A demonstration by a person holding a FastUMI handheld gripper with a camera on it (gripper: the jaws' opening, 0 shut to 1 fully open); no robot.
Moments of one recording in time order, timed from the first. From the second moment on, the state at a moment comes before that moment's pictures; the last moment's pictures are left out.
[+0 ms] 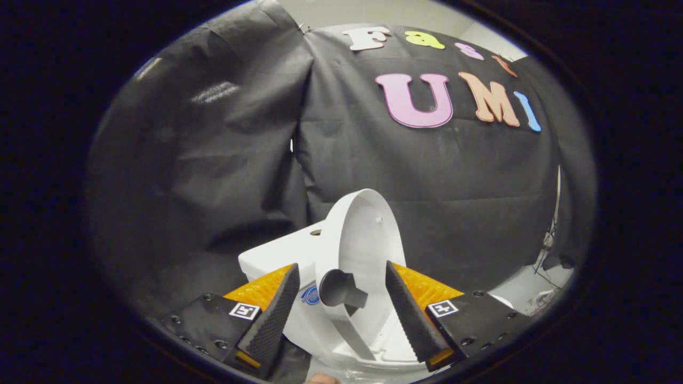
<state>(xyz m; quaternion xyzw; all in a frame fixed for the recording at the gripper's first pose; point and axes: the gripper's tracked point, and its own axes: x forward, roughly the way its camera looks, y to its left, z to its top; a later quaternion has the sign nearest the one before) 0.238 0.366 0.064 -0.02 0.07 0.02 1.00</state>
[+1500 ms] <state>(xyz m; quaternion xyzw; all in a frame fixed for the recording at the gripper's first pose) 0.151 0.113 0.096 -0.06 0.04 -0.06 1.00</state>
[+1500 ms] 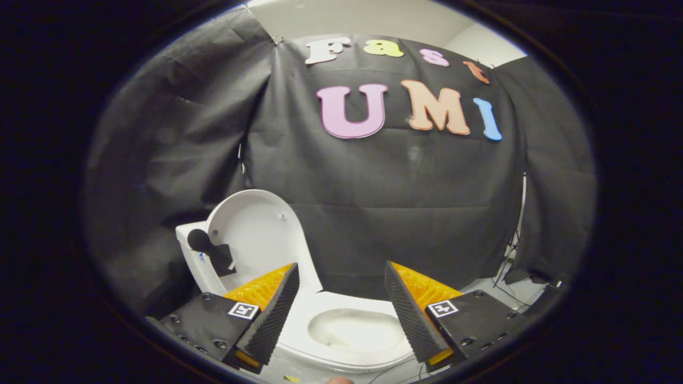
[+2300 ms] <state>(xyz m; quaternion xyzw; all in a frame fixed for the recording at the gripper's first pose) 0.110 -0.001 0.121 0.01 -0.01 -0.14 0.99</state>
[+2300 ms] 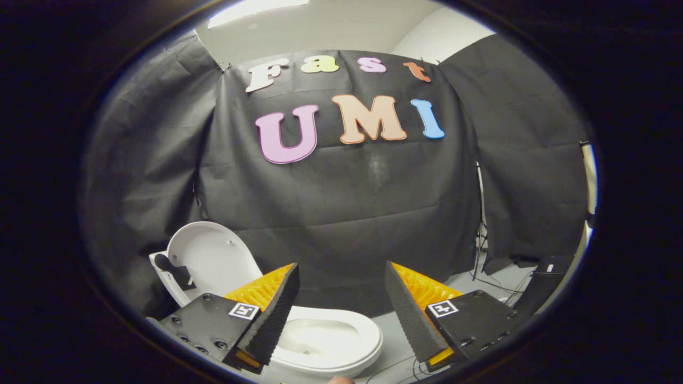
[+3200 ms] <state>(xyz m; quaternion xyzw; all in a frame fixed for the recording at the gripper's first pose) 0.120 0.024 0.110 0.00 0.01 -0.11 0.99</state>
